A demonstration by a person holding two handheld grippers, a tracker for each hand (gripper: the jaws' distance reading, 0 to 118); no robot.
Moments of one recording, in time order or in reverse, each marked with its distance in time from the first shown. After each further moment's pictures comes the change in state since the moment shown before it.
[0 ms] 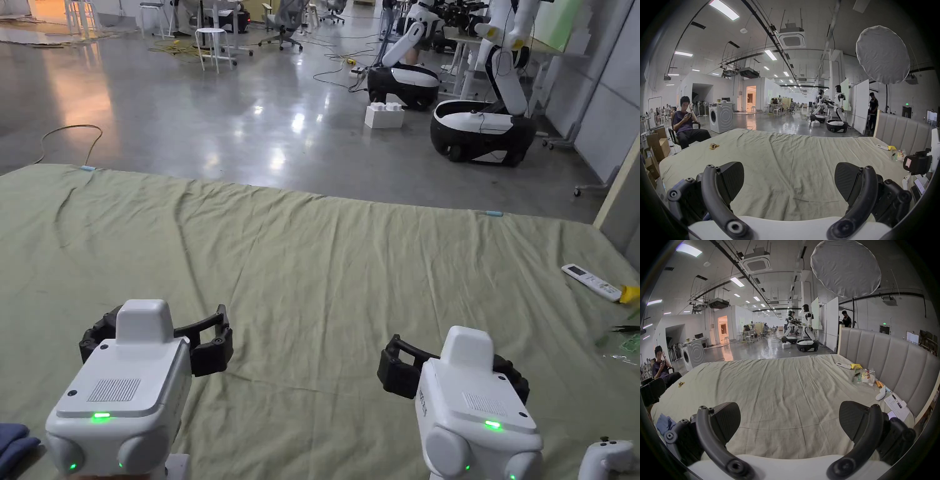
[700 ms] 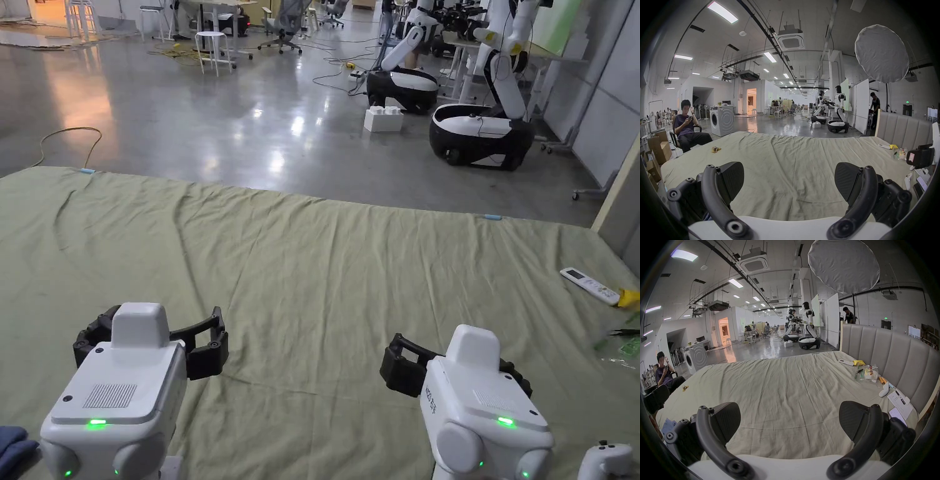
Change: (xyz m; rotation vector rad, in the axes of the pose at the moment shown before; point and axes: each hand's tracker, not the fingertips) left arm -0.003 -0.002 0.002 0.026 0.011 -0.025; right arm 0.006 0.007 0.002 -0.020 0.032 -0.048
